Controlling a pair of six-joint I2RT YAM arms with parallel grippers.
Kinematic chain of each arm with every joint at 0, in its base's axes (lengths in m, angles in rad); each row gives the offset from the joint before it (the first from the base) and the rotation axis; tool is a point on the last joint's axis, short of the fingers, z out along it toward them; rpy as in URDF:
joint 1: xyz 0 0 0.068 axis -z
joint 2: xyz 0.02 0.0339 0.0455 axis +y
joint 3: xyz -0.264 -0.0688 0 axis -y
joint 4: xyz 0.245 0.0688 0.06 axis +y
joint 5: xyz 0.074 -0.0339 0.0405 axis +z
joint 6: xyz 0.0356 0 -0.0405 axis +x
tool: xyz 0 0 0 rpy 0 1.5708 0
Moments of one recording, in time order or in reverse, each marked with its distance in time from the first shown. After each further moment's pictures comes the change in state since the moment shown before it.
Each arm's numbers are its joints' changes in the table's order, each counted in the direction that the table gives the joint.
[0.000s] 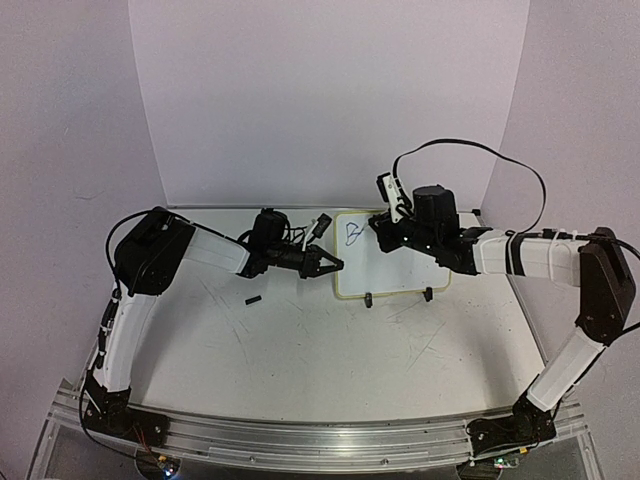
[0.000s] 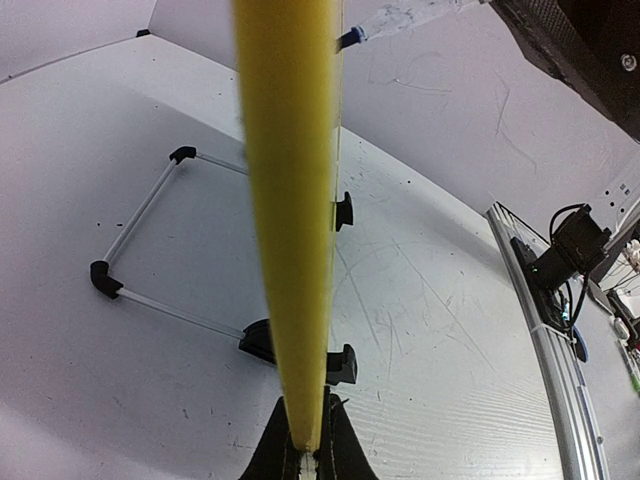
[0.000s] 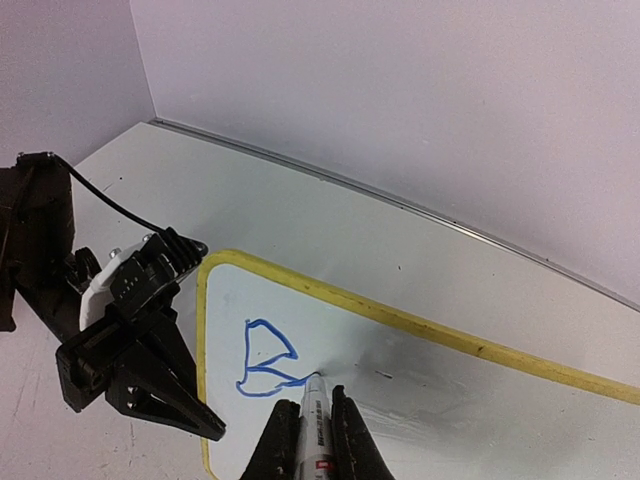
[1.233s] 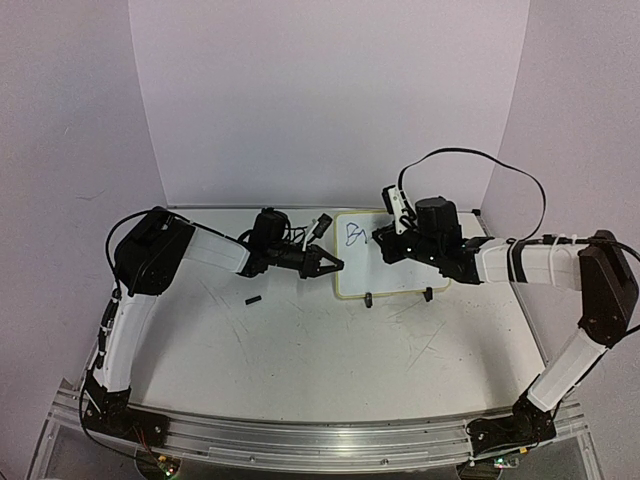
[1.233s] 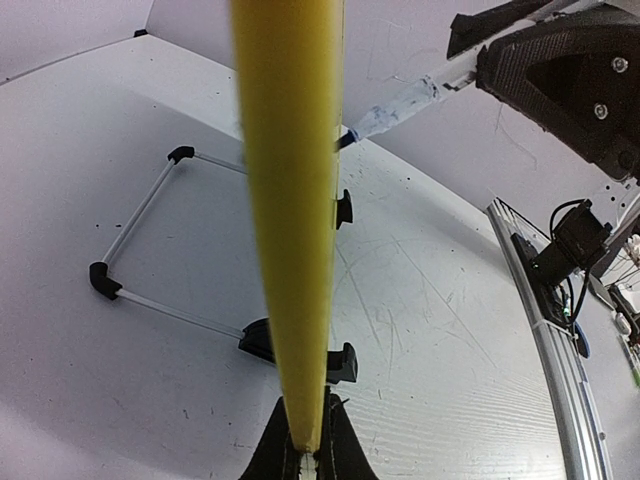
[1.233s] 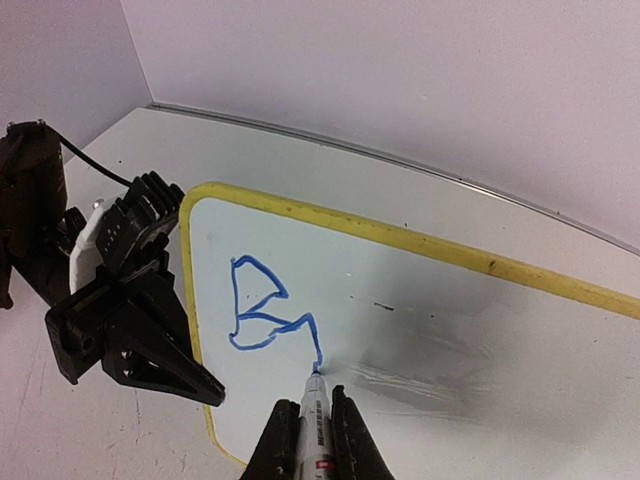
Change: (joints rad) left arm 0.000 0.000 0.006 0.016 -0.003 0.019; right arm 0.004 -0.021 -0.083 -0.015 0.010 0.074
